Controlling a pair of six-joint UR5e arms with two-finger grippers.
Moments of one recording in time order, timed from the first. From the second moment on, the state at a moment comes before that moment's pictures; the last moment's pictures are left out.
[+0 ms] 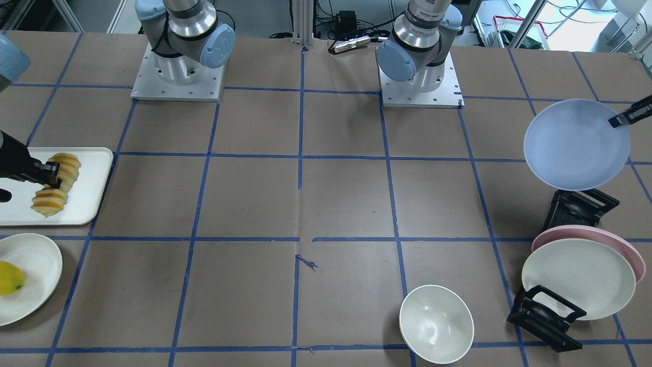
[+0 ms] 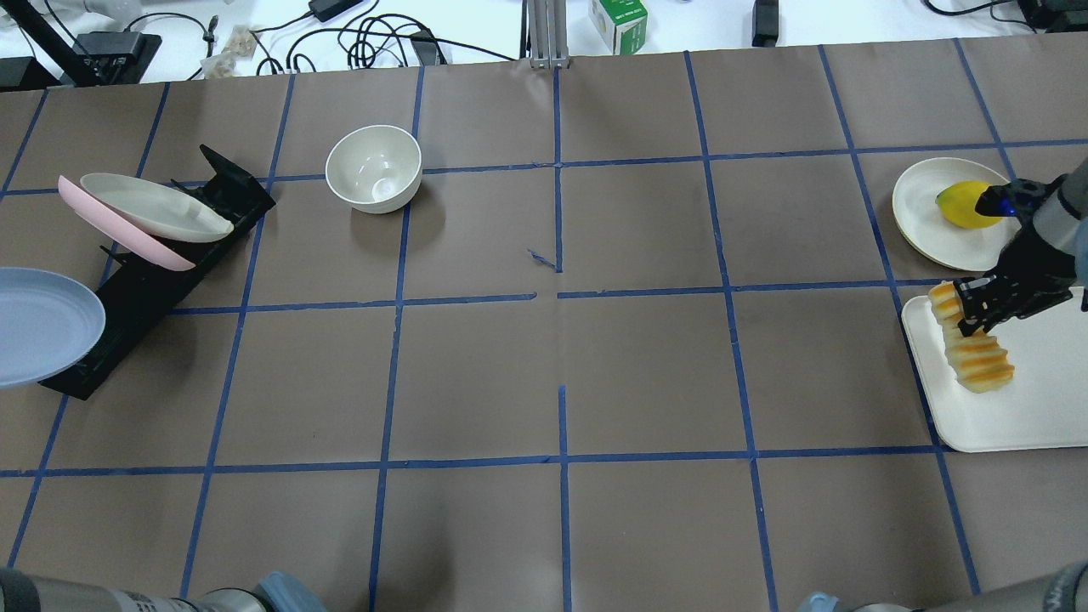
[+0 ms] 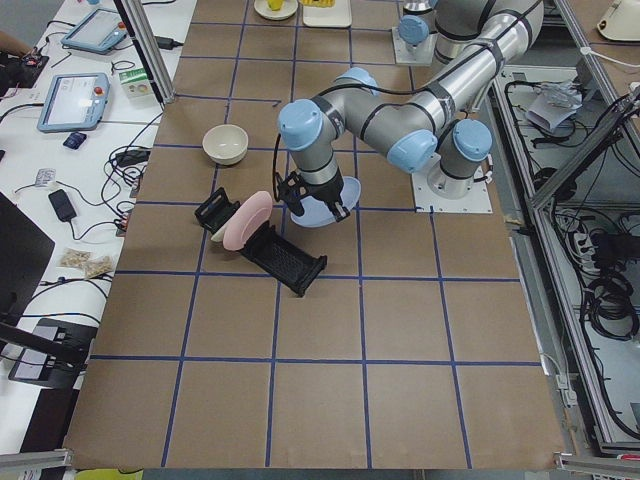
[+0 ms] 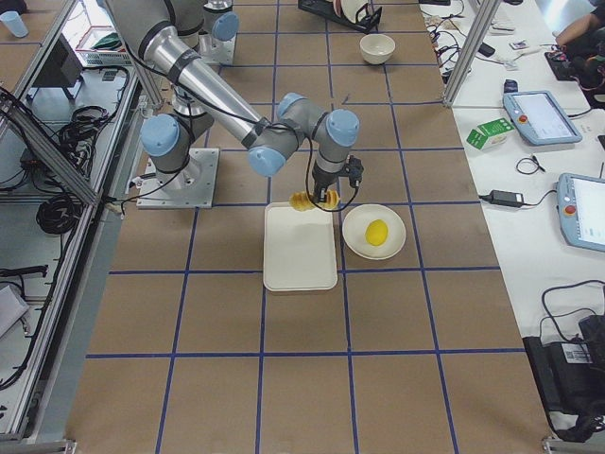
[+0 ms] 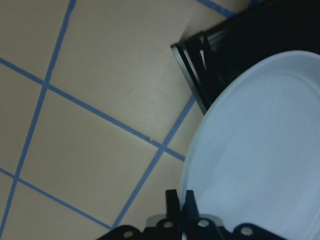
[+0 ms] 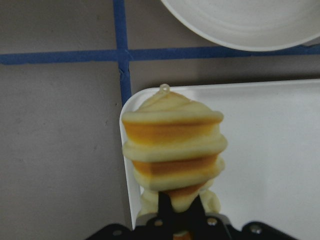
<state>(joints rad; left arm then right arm) -0.81 -1.65 -1.61 -1.67 1.74 0.25 1.03 -1.38 1.87 -1.93 -1.63 -0.48</state>
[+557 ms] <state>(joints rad) -1.21 -1.60 -1.84 -1.50 1.44 -0.17 1.18 -1.42 1.80 -1.82 -1.63 -0.31</state>
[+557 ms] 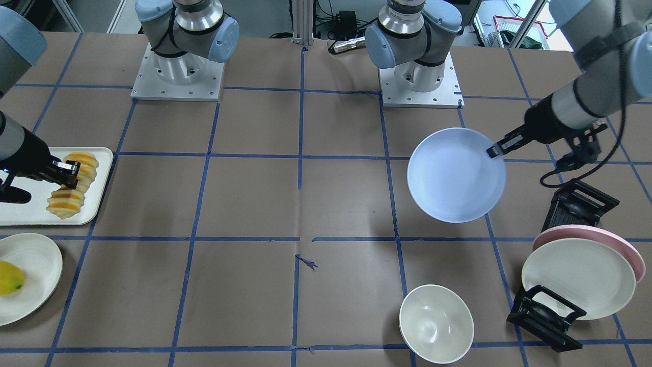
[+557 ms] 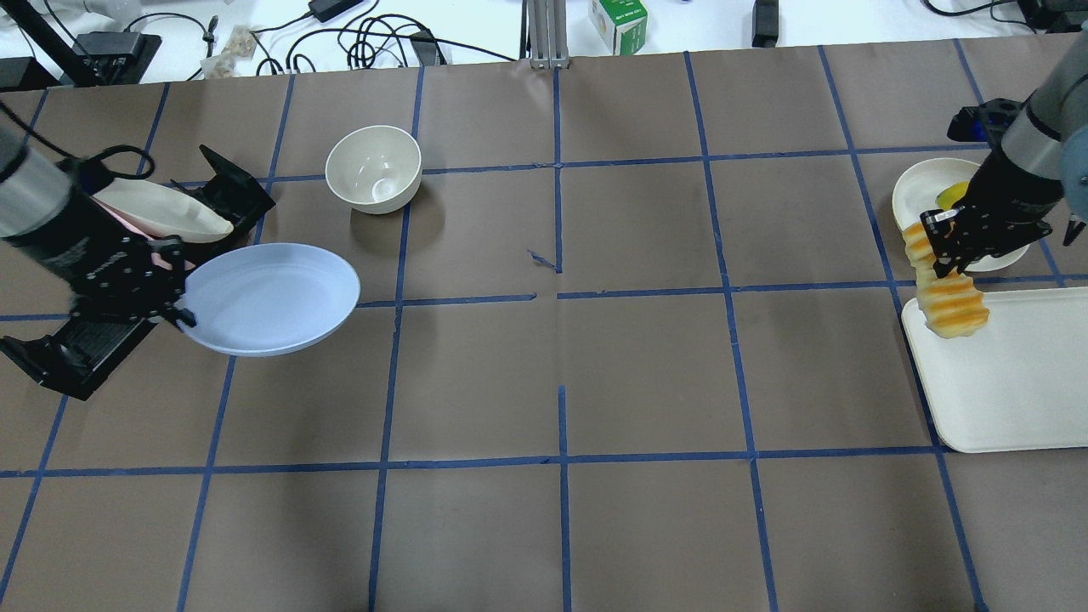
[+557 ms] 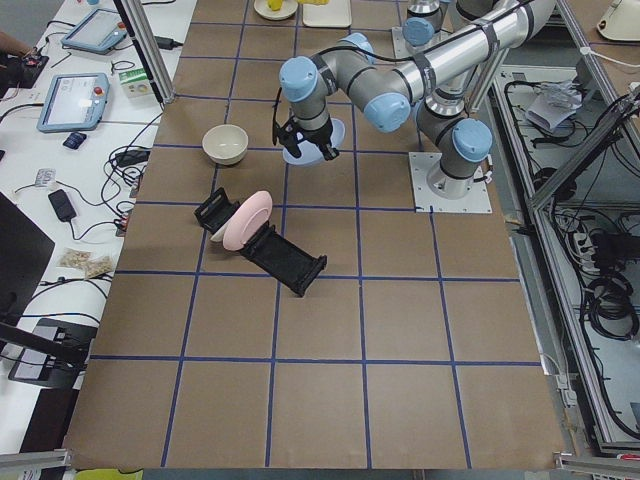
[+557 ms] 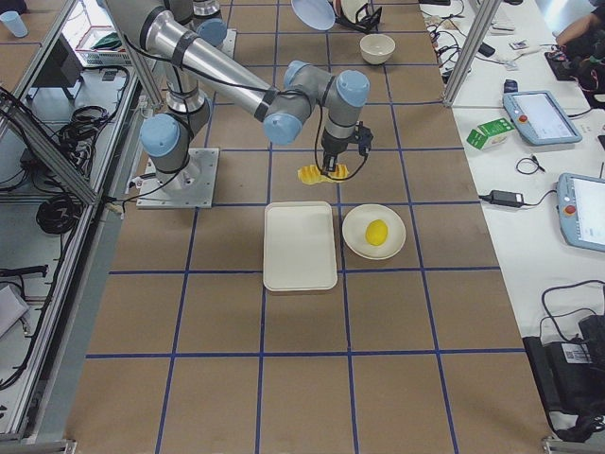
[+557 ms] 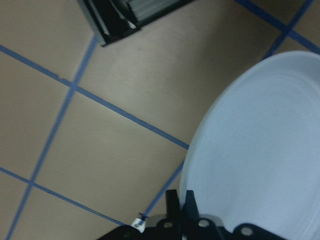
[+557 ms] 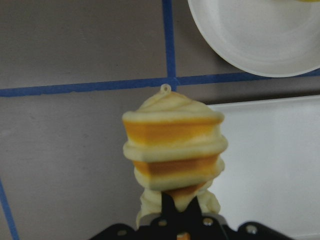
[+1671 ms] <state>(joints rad) -1.77 -1.82 -2.10 -0.72 1.31 -0.66 1.50 -1.41 1.73 -1.79 -1.53 0.01</state>
